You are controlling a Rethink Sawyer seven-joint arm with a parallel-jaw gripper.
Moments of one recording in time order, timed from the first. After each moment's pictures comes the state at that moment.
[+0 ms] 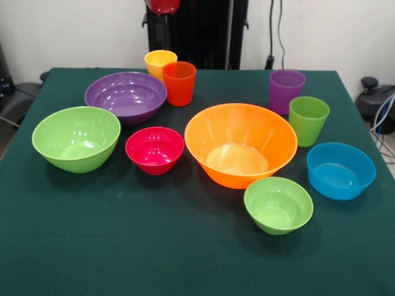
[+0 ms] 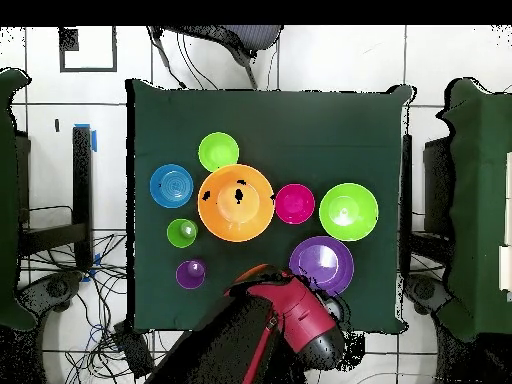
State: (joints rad) arm 0.22 -0.61 -0.42 1.85 -2.14 -0.46 2.11
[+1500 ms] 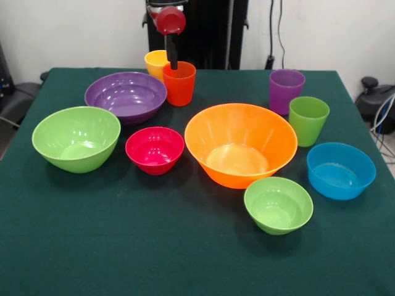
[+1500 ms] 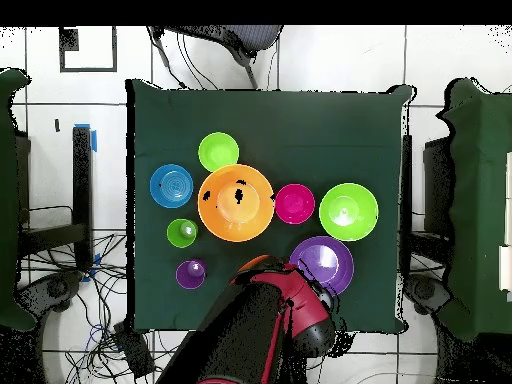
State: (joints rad) arm 0.13 -0.62 -0.29 1.85 -2.08 -0.36 2.11
